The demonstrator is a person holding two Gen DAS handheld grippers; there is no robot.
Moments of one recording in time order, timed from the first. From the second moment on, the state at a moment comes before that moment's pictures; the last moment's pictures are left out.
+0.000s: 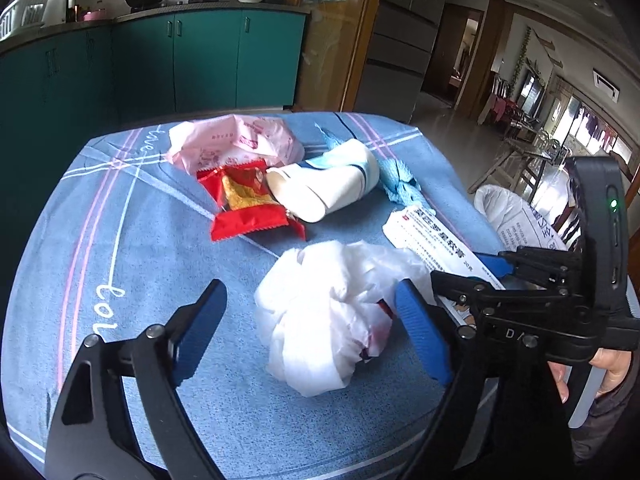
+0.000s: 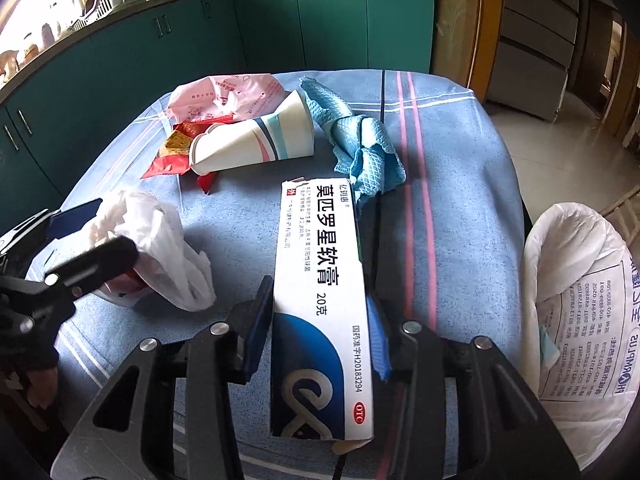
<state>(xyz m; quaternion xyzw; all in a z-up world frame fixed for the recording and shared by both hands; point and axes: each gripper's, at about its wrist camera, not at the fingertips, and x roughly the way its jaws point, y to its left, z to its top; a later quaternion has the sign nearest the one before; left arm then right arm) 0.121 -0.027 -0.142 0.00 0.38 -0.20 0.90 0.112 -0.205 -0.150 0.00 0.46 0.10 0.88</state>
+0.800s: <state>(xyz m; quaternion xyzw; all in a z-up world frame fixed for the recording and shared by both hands) 0.106 -0.040 -0.137 0.05 0.35 -0.20 0.91 0.096 -0.205 -0.128 -0.01 0.41 0.12 0.90</state>
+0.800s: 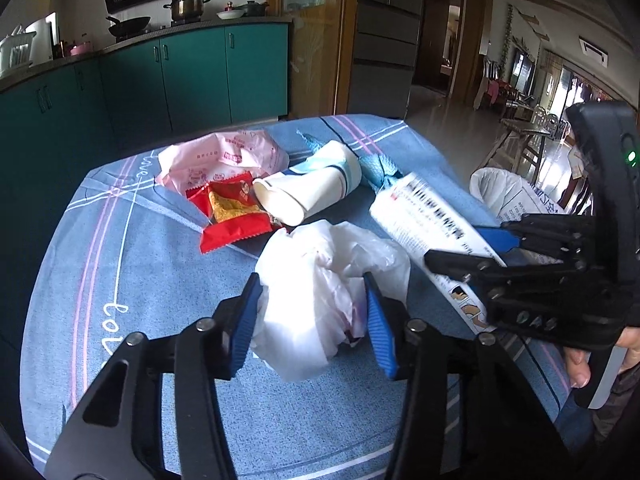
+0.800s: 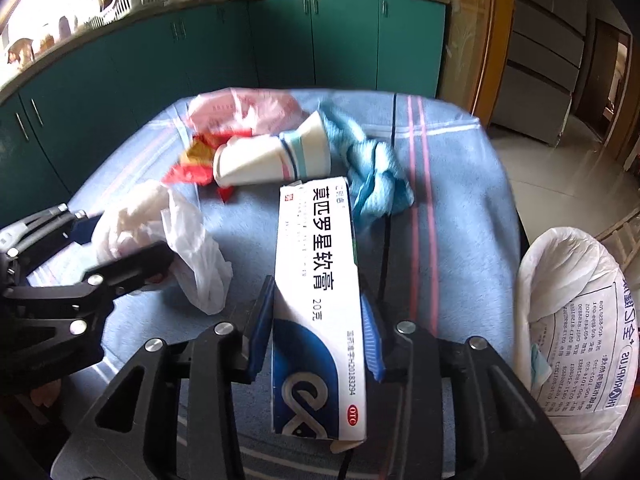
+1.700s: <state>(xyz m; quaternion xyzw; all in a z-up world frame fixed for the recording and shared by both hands) 0.134 -0.318 -0.125 0.04 0.42 -0.41 0.81 0.035 -0.458 -0.097 0.13 0.35 -0.20 0.91</state>
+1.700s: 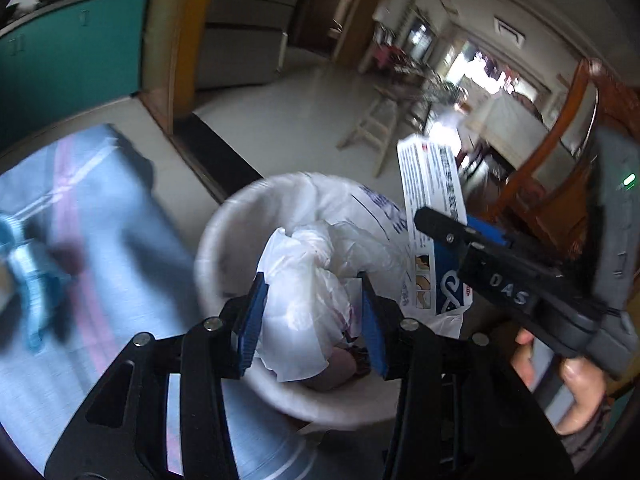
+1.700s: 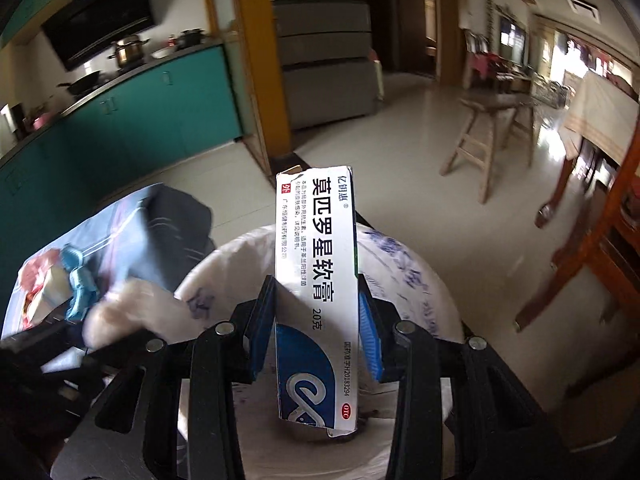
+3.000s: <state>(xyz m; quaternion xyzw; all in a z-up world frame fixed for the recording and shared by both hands) 0.235 -0.015 -0.129 -0.01 0.43 -0.04 0.90 0.216 -0.234 -0.128 0.08 0.41 0.08 0.91</state>
